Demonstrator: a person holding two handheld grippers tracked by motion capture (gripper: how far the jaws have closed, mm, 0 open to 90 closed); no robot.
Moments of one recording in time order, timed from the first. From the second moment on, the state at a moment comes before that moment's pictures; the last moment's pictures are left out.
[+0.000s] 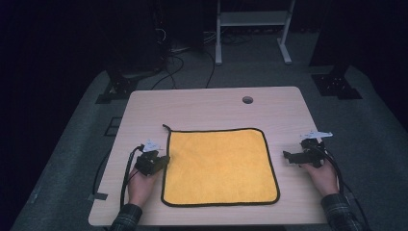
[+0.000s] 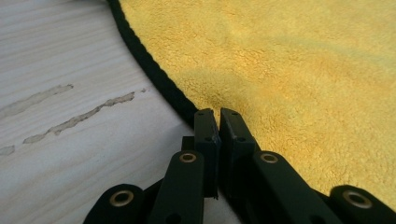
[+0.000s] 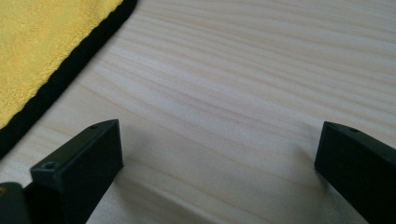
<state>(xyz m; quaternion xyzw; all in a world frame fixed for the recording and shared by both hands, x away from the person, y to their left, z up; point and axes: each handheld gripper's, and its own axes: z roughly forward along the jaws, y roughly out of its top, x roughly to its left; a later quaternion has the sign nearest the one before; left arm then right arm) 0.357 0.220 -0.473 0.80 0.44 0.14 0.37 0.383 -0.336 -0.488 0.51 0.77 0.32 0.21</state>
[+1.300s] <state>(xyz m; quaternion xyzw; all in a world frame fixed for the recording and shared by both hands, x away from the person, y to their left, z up) 0.379 0.165 -0.443 0.77 0.36 0.05 0.53 0.383 -0.334 -0.487 0.51 0.77 0.32 0.21</state>
